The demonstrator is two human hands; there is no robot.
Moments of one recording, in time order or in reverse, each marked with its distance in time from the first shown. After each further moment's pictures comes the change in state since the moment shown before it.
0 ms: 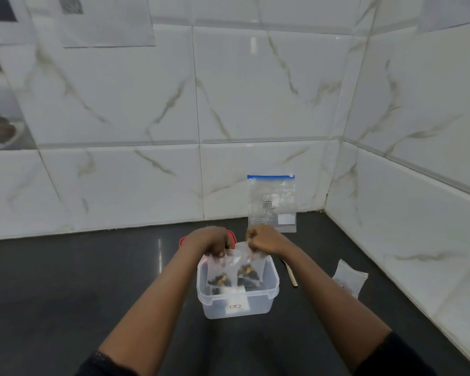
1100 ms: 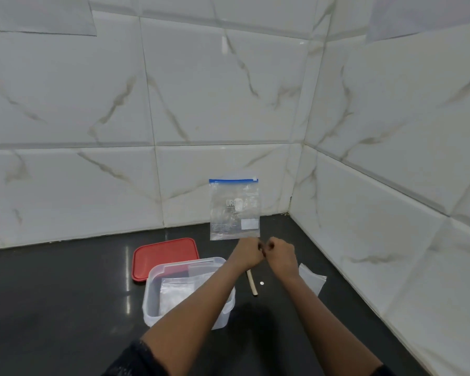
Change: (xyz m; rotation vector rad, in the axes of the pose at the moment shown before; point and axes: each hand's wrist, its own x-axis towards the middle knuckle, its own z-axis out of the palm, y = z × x) left_hand 0.088 0.151 0.045 -0.482 0.368 0.178; right_hand -0.018 0.123 -0.021 0.026 0.541 0.357
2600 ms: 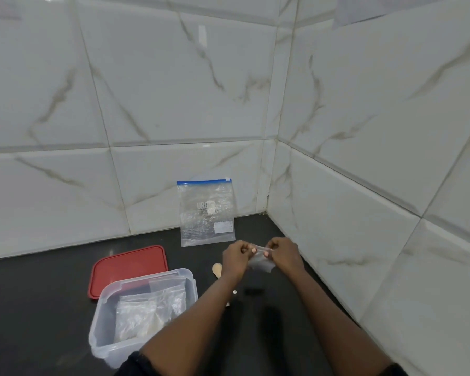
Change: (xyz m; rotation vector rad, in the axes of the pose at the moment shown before) left_hand 0.046 0.018 0.065 -0.458 0.271 -0.121; right_hand 0.046 0.059 -0.052 -0.005 -0.100 0.091
